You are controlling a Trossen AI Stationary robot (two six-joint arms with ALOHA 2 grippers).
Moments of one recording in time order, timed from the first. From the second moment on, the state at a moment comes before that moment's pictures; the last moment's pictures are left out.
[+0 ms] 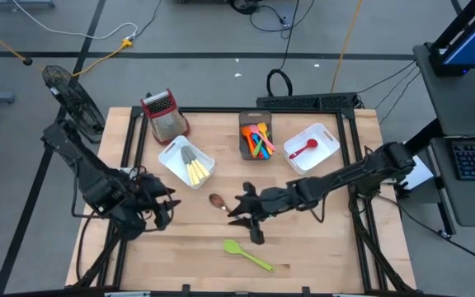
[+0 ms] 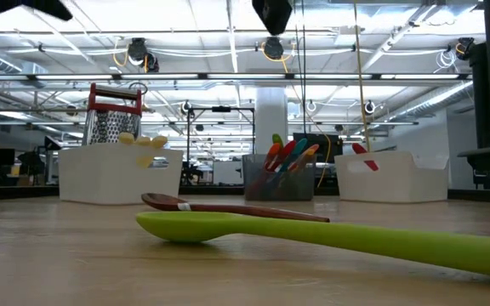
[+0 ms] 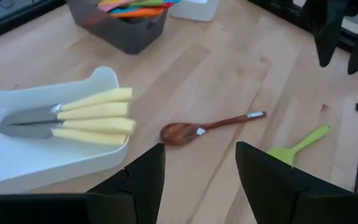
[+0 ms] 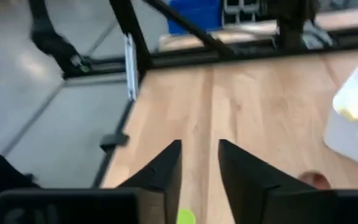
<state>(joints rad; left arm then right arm) -0.79 1.15 1.06 -1.03 -0.78 -1.26 0.32 1.68 1.21 0.08 0.03 0.29</state>
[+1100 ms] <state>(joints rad) -0.81 0.73 0.70 -0.86 -0.76 -1.00 0.31 1.85 1.24 -0.26 0.11 0.59</state>
